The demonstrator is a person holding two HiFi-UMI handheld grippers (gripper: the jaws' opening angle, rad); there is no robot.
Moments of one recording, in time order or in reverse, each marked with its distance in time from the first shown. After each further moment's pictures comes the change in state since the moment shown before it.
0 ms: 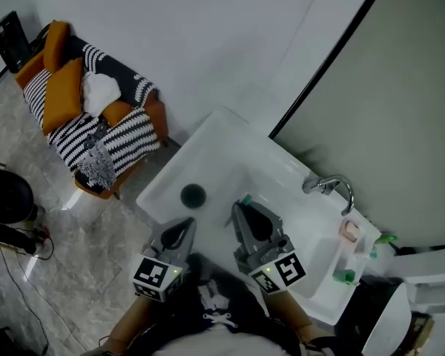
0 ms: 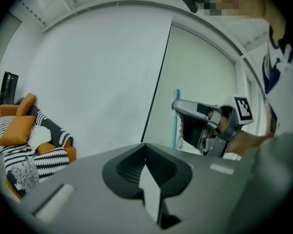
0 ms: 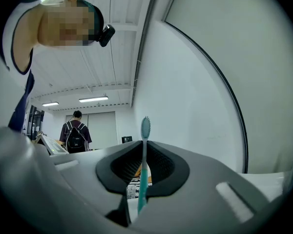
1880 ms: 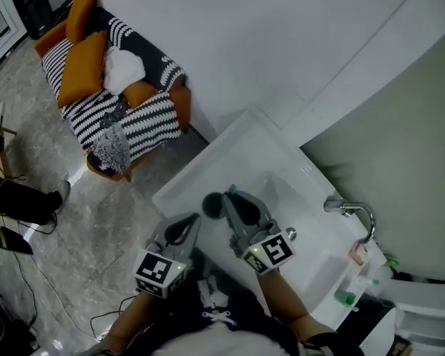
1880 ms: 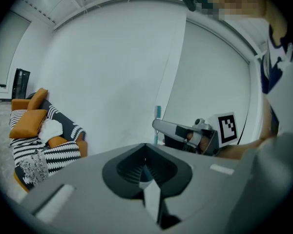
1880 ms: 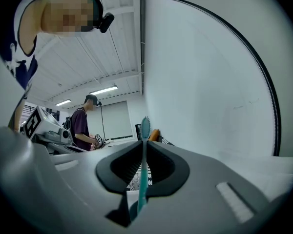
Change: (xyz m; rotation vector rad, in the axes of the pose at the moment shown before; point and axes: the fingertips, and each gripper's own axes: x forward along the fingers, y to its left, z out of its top) left arm 0.009 0.072 -0.009 -0.069 0.039 0.107; right arm 0.107 -0.005 -0.096 0.035 0.158 0.185
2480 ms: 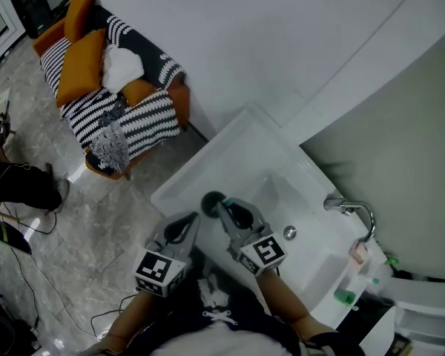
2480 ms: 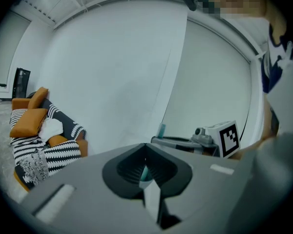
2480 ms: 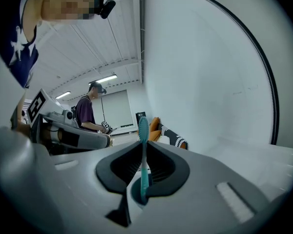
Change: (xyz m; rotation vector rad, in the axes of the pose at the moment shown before) left arm 0.004 0.002 -0.005 -0.003 0.012 0.005; right arm -0.004 0.002 -0.049 0.000 0.149 0.000
